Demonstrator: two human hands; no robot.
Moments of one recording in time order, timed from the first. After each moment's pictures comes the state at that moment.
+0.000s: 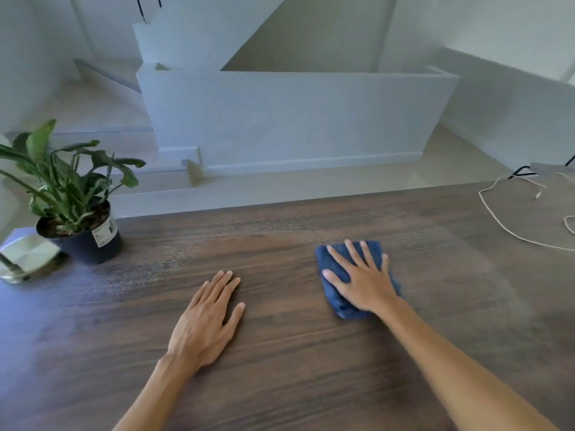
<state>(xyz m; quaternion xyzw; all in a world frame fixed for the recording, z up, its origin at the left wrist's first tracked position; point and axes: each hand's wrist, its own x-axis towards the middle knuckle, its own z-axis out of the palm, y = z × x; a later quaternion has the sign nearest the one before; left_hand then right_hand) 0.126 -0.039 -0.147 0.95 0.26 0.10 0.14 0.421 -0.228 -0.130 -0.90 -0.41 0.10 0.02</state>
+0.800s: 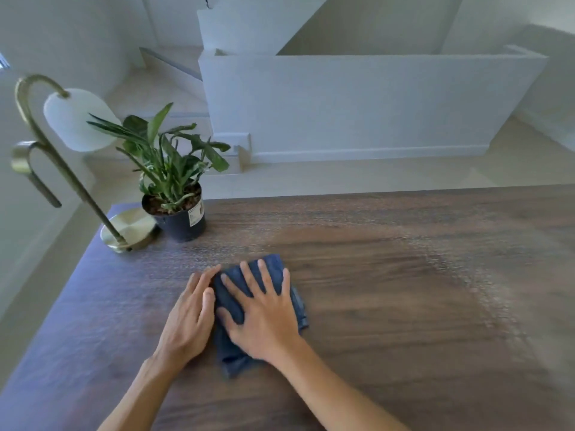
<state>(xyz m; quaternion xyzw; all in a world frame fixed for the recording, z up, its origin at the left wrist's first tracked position) -0.007 0.051 -0.143 0.86 0.35 0.22 0.29 0.133 -0.045 -0.145 -0.79 -0.60 0.08 0.11</state>
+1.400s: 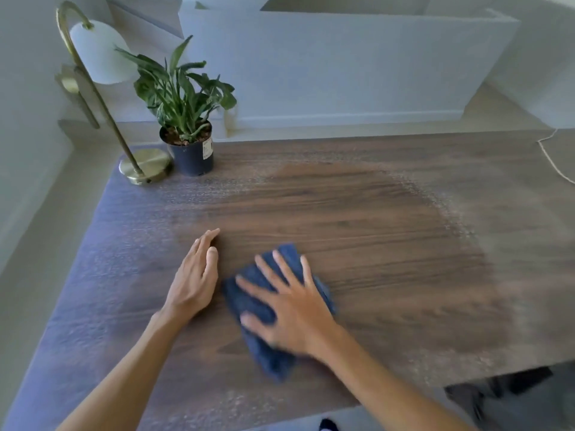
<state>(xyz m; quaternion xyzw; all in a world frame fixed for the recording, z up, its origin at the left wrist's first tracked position) -0.093 -0.024 -0.134 0.84 0.35 0.22 0.34 0.044 -0.204 -0.136 -0.76 -0.64 0.07 0.09</state>
